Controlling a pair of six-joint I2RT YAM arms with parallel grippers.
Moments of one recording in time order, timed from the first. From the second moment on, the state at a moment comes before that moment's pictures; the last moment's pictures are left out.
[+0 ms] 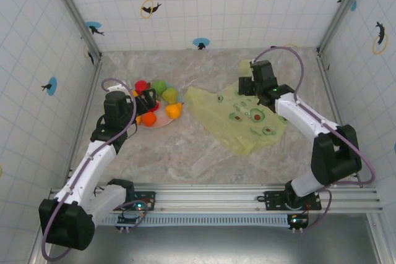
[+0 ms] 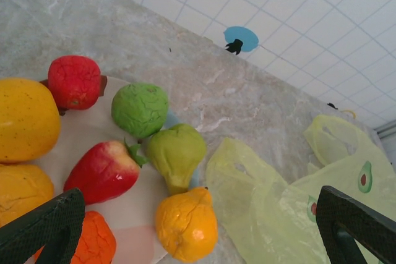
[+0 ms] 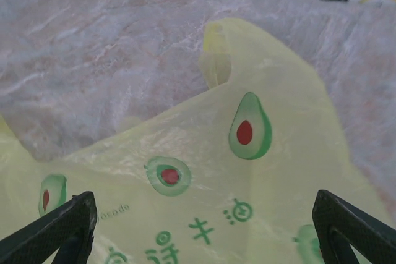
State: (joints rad) left arm -0.21 0.96 0.68 -0.16 0.10 -0.57; right arm 0.43 1.55 1.13 -0.29 0.23 0.26
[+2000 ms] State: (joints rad) left arm -0.43 1.33 0.78 -0.06 0.14 -0.58; right arm 0.25 1.58 1.09 -0.30 0.29 0.26
